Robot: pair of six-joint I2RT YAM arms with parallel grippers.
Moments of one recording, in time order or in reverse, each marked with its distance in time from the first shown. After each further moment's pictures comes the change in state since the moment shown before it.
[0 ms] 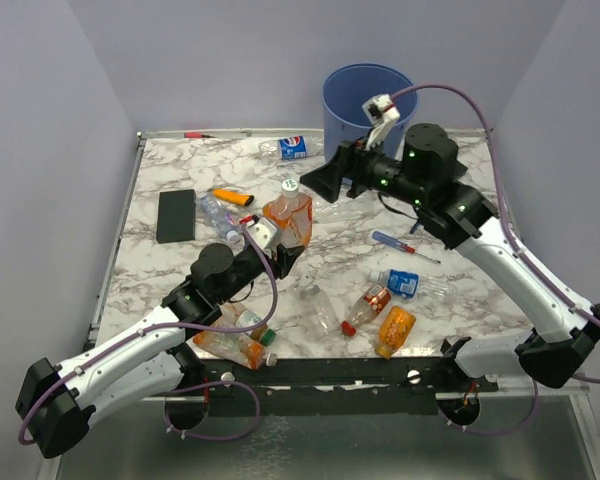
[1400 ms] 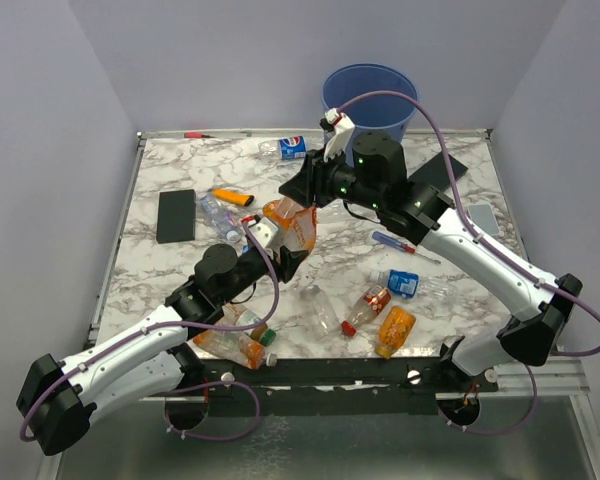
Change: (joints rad) left arm -0.008 0.021 -0.016 0.011 0.002 -0.076; right arm 0.145 0.186 0.071 -0.027 0.157 -0.047
